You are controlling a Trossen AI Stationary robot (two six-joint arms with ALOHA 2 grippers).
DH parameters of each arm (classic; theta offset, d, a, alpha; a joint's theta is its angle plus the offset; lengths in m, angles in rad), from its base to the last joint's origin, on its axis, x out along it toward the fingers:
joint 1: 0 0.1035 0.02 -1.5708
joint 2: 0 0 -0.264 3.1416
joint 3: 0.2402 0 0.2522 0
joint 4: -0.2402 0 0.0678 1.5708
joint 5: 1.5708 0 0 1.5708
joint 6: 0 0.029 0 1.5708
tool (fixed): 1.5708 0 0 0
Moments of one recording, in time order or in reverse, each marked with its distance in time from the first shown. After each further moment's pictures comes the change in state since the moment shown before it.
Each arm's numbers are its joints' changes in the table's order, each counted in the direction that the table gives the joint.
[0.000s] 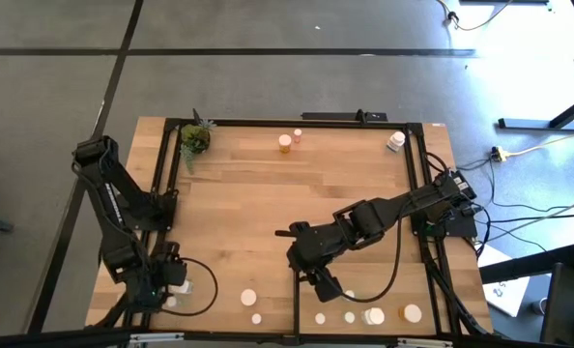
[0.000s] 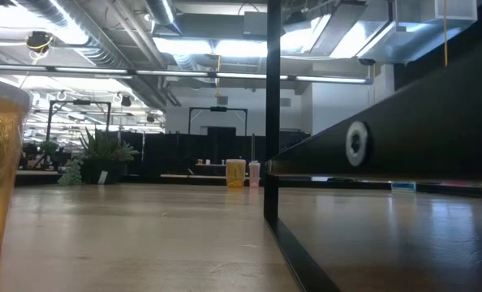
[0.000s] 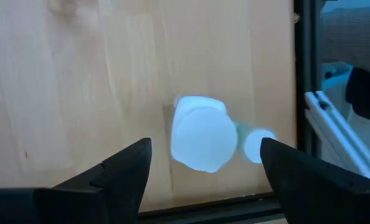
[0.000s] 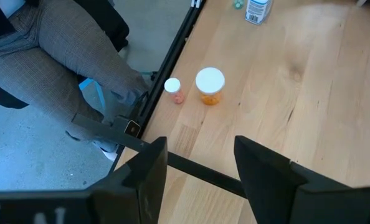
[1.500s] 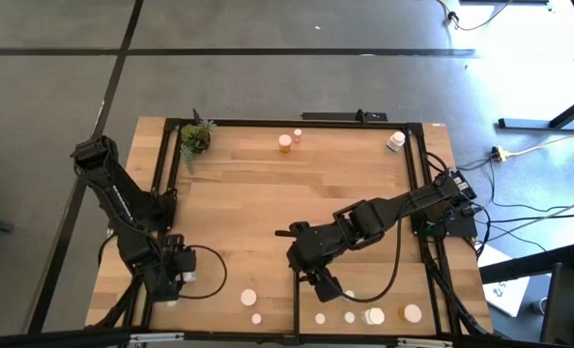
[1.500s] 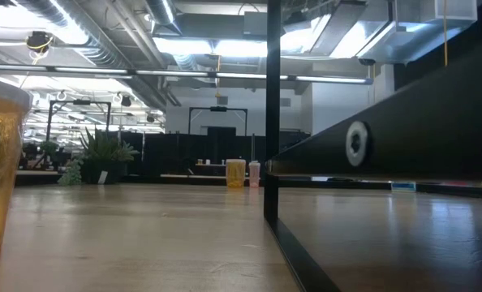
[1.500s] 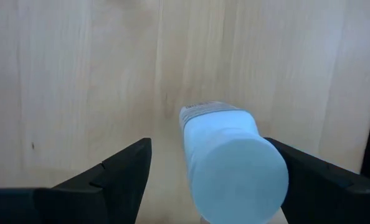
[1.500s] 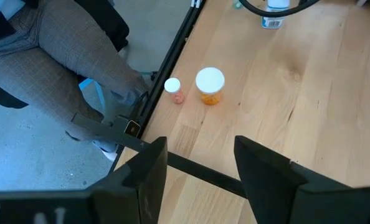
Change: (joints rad) left arm 0.092 0.000 -0.176 0.122 -0.004 -0.104; right arm 0.000 0.000 0.000 0.000 0.000 -0.002
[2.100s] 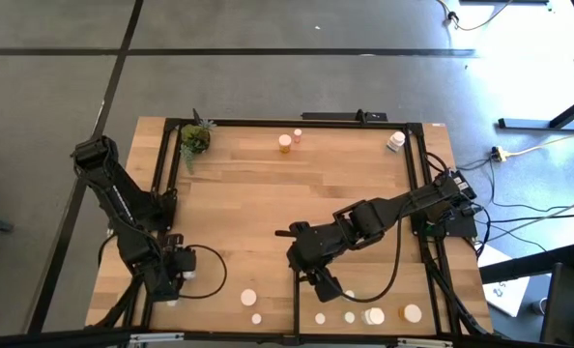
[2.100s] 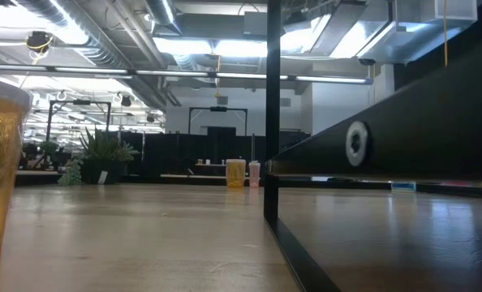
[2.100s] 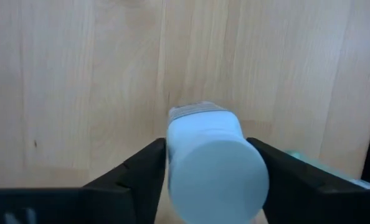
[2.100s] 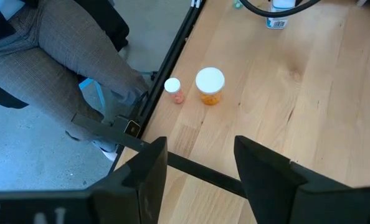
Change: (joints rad) left arm 0.000 0.000 0.000 -0.006 0.000 -0.007; right arm 0.000 0.000 0.000 0.000 0.000 0.002
